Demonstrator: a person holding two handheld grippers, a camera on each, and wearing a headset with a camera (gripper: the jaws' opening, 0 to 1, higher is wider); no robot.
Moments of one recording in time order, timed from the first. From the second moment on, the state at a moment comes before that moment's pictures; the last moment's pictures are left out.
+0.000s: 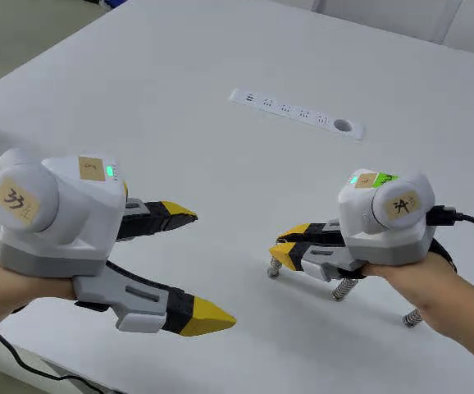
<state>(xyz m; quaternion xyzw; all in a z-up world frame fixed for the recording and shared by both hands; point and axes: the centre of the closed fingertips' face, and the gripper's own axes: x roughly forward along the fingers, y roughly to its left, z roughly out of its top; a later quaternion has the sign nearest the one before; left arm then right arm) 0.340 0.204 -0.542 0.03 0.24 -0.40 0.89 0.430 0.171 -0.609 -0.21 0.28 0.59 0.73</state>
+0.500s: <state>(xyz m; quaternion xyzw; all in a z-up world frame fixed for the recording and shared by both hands) 0.337 0.205 -0.548 0.02 0.25 -0.39 0.88 0.433 0.168 -0.625 -0.20 0.28 0.58 0.74</state>
